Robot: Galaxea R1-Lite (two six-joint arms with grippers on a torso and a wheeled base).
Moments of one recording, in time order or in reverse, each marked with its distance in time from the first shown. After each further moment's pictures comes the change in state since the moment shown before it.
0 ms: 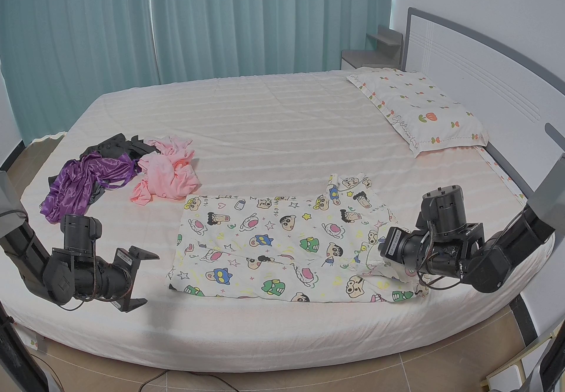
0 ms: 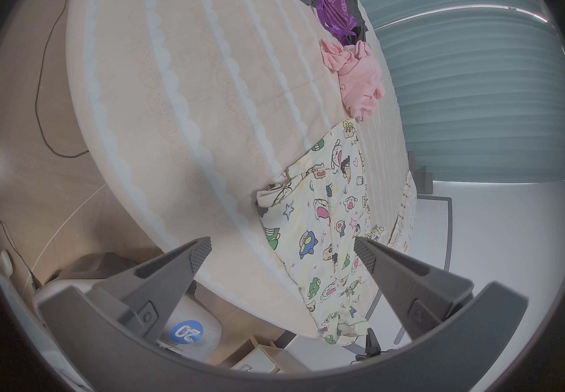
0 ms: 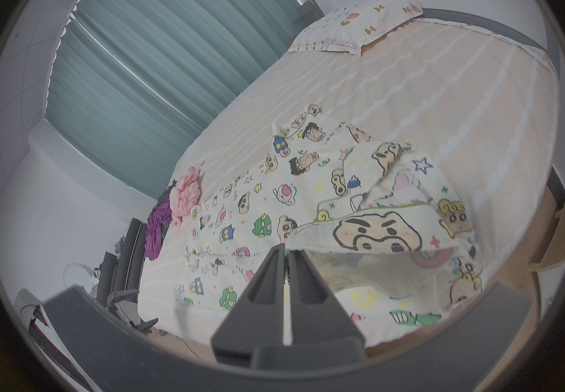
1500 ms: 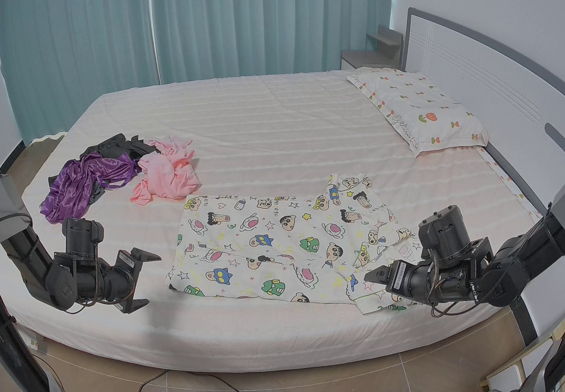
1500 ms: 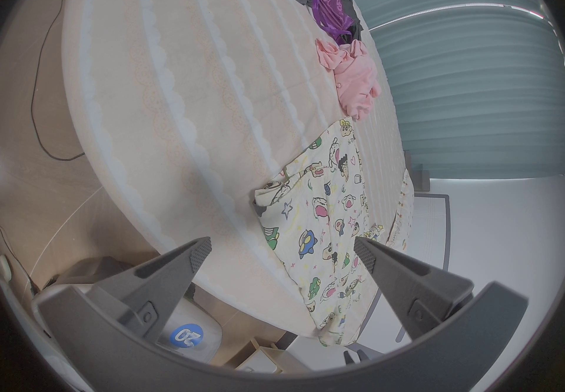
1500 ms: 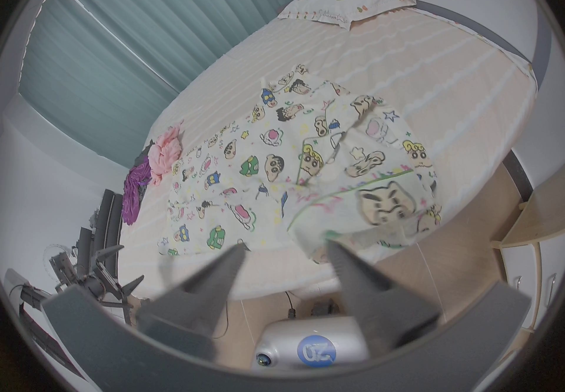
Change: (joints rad) left arm -0.012 0.019 0.031 -0.067 0.009 0.001; right arm 0.067 -0.111 0.089 0.254 -0.026 0.100
